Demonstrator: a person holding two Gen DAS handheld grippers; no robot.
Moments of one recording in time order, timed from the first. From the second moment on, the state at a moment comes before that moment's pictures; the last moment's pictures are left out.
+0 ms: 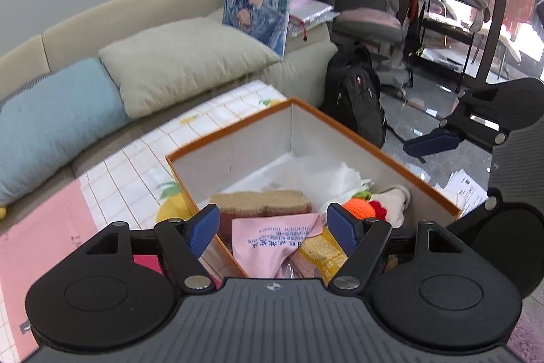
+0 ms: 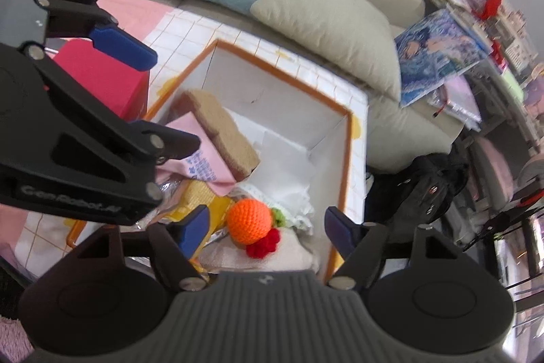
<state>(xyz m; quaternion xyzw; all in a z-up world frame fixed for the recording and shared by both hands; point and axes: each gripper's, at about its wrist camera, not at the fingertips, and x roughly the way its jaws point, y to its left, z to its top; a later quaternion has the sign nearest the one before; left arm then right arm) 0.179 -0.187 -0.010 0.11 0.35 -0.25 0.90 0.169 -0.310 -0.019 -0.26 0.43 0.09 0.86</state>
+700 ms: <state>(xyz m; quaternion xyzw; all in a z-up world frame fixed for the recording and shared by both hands) 0.086 -0.099 0.064 0.03 0.16 -0.13 0.98 0.068 -0.278 0.062 -0.06 0.27 0.02 0.96</state>
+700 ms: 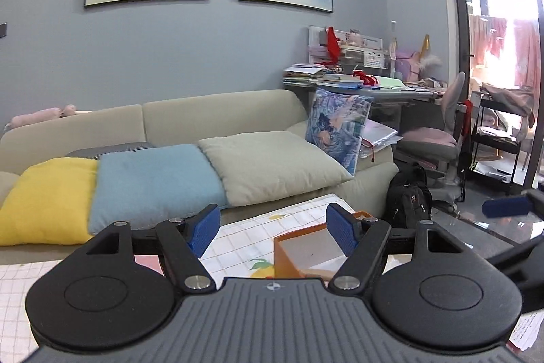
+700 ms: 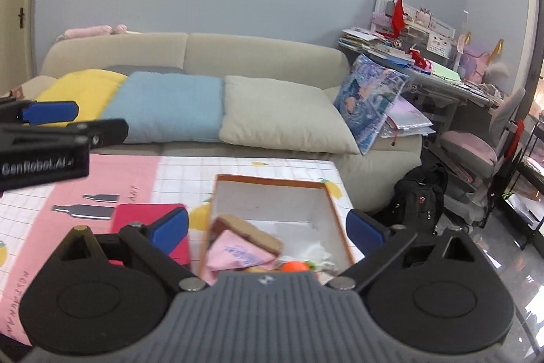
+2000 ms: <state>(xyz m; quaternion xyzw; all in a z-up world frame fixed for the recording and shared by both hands) 0.024 -0.063 -0.004 0.03 0.33 -0.04 0.94 0.001 -0.232 -0.007 -0.04 0.35 -0.01 0.93</state>
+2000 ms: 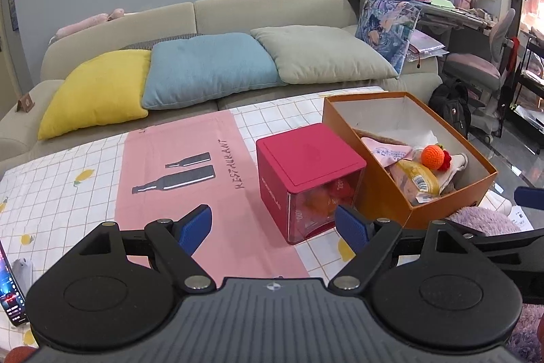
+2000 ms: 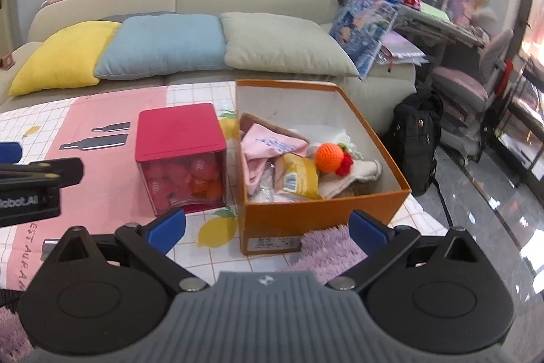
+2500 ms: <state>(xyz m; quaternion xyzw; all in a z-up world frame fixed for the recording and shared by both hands) 0.026 -0.064 -0.004 0.03 0.34 -0.03 0.94 0.004 -0.230 -0.007 -0.05 0.36 -0.01 0.93</state>
